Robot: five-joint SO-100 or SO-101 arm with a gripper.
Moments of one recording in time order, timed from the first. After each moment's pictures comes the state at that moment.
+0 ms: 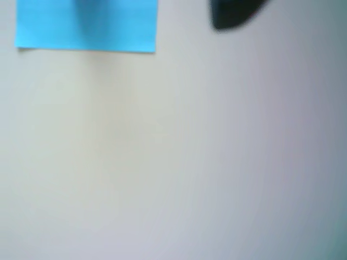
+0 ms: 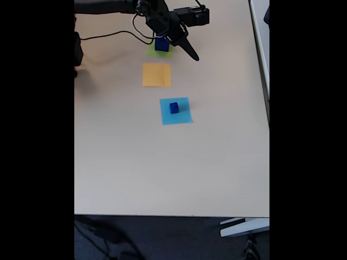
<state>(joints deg) 8.5 83.6 74.6 53.3 60.1</state>
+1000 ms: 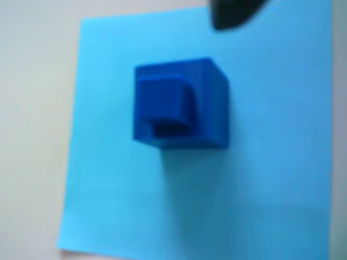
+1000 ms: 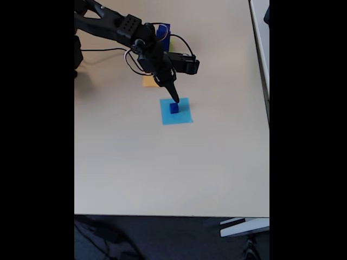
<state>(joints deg) 23.0 74.8 78.8 54.1 49.6</state>
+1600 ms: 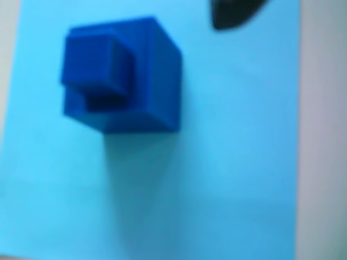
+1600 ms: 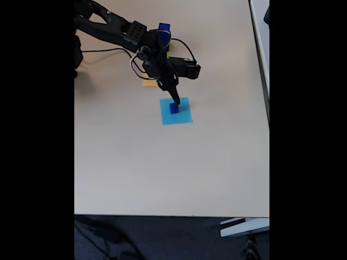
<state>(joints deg) 22.2 69.1 78.7 51.8 50.1</state>
